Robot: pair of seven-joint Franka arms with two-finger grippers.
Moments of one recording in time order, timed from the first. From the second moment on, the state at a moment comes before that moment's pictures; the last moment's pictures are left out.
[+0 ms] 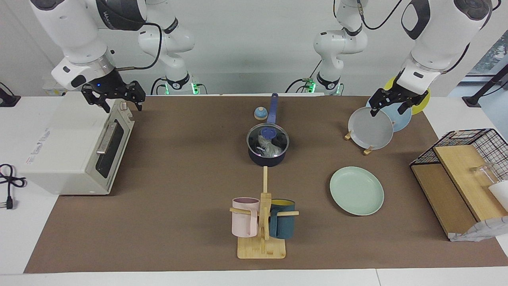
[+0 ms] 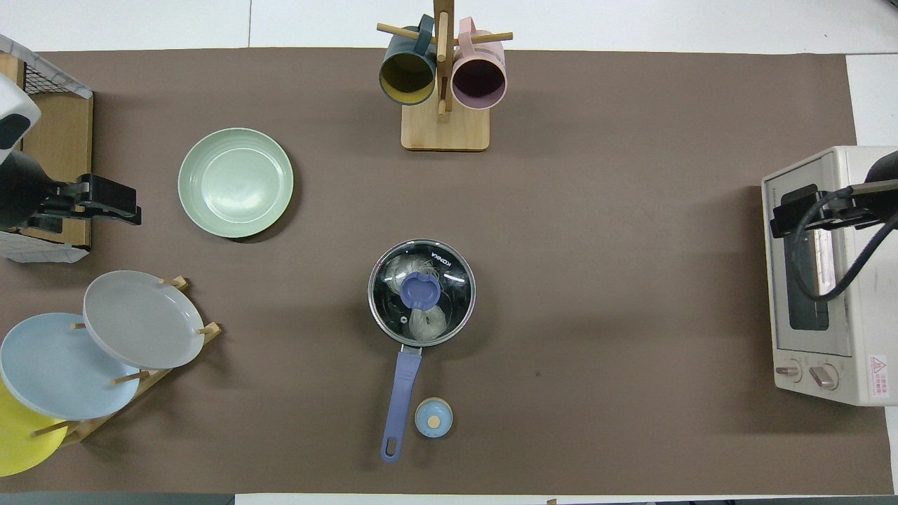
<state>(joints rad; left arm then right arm) -0.03 0.00 -0.08 -1.60 -0.02 1.57 -0.12 0.11 0.00 -0.11 -1.60 -0.02 1.53 -0.08</state>
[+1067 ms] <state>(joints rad) -0.03 0.00 -0.08 -1.60 -0.02 1.57 -0.12 0.11 -0.01 -0.05 -1.58 -0.01 1.49 -0.01</state>
